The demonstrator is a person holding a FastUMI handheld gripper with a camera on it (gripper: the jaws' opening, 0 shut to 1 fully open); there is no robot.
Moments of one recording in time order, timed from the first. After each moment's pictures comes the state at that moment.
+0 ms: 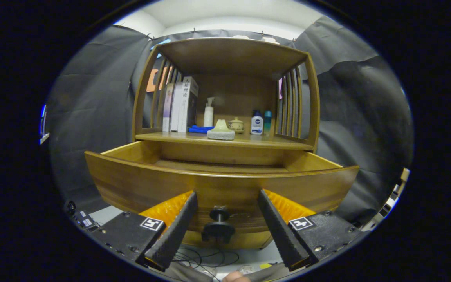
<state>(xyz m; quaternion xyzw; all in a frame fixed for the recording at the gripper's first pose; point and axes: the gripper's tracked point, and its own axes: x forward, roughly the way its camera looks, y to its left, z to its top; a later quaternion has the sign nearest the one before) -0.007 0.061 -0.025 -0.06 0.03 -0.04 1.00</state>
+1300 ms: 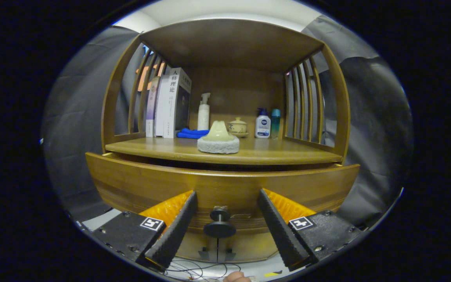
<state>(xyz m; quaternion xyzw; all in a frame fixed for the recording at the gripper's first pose) 0.120 0.056 -0.003 -0.06 0.03 -0.05 1.00</state>
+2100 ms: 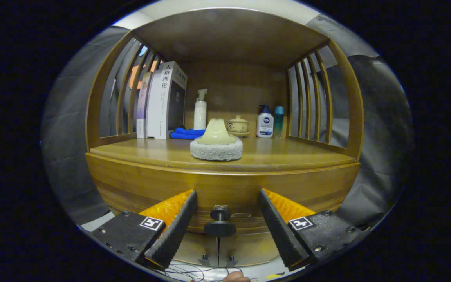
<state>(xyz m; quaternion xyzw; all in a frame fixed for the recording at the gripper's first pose) 0.159 0.057 0.000 -0.05 0.03 -0.05 1.00</state>
